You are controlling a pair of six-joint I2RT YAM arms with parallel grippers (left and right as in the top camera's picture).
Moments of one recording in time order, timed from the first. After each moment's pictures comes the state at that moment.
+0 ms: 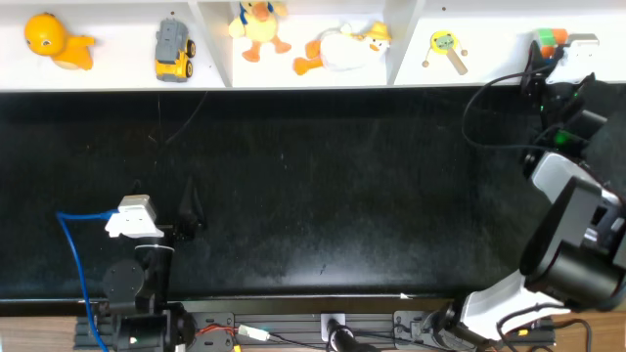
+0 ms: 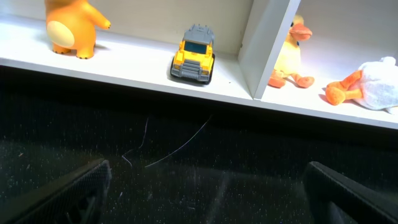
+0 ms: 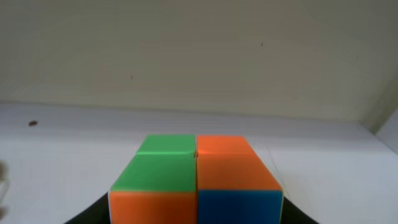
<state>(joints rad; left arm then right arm) 0.08 0.01 0.01 -0.07 0.09 -0.19 -0.45 1.87 0.93 0.81 -0.36 -0.15</state>
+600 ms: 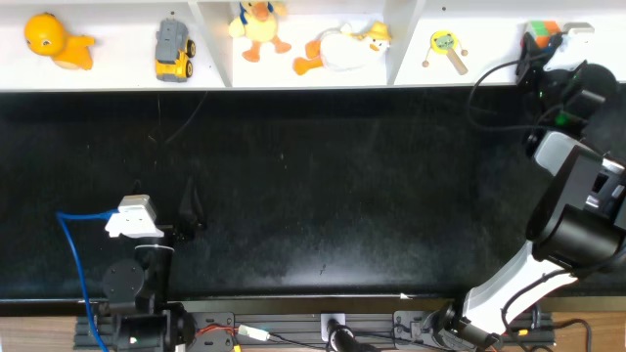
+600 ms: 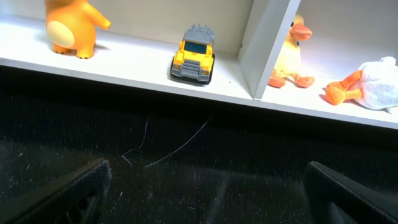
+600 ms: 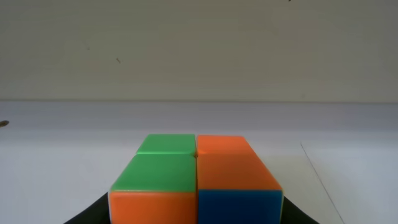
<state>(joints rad) 0.08 0.01 0.01 -0.08 0.09 -0.19 -0.45 2.05 1.12 0.74 -0.42 -0.10</state>
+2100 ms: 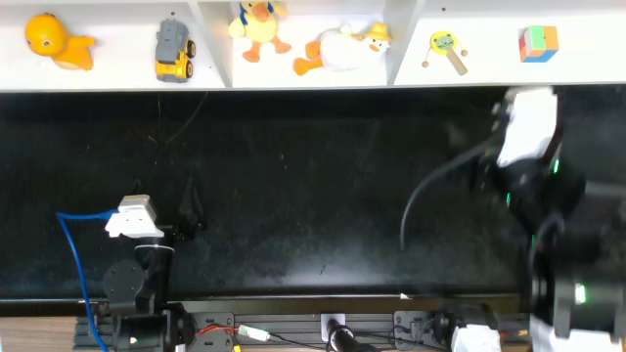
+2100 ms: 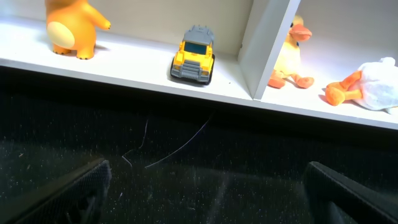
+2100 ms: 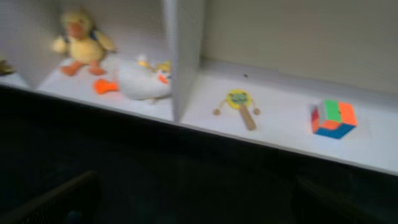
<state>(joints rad) 0.08 0.01 0.01 -0.07 0.09 -0.19 -0.04 0.82 1.15 -0.81 -0.23 -0.17</state>
